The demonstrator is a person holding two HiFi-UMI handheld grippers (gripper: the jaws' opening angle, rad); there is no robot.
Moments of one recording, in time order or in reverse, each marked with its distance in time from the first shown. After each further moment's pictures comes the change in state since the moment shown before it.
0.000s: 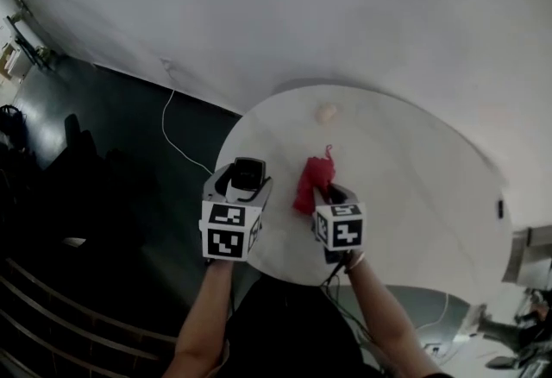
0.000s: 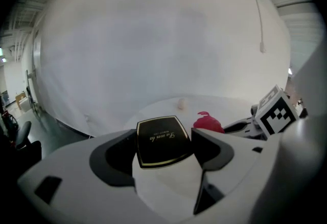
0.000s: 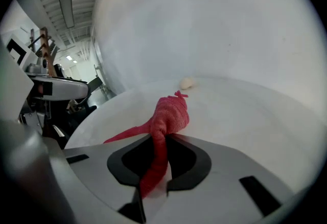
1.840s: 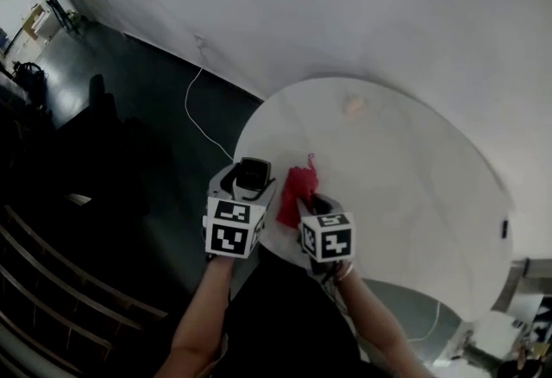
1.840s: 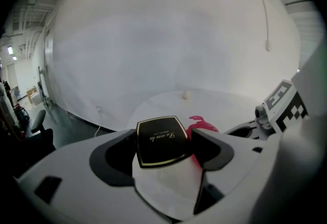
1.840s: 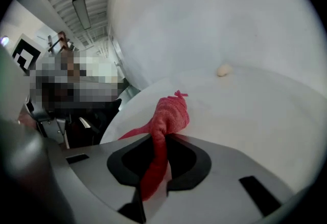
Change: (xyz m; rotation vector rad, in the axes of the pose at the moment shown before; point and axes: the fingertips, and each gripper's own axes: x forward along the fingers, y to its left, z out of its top) left arm -0.046 0.001 -0.052 -0.058 0.038 0.078; right arm -0.023 0.095 -0.041 -0.068 0.051 0.222
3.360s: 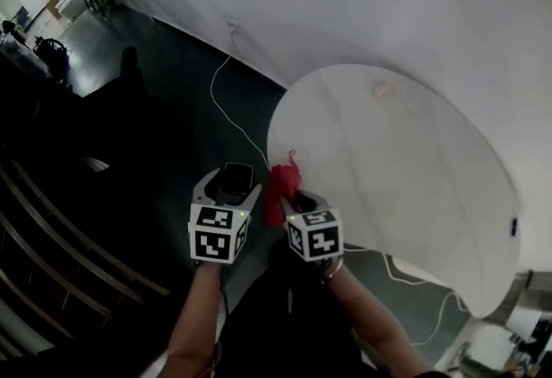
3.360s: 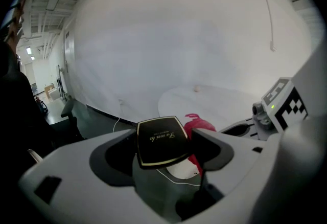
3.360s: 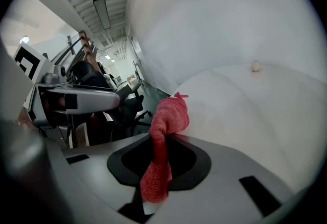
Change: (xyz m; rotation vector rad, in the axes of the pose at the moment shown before) left arm -0.110 0.038 -0.080 -0.075 -0.004 0.137; right arm -0.012 0.121 -0.042 -0.090 -0.015 0.165
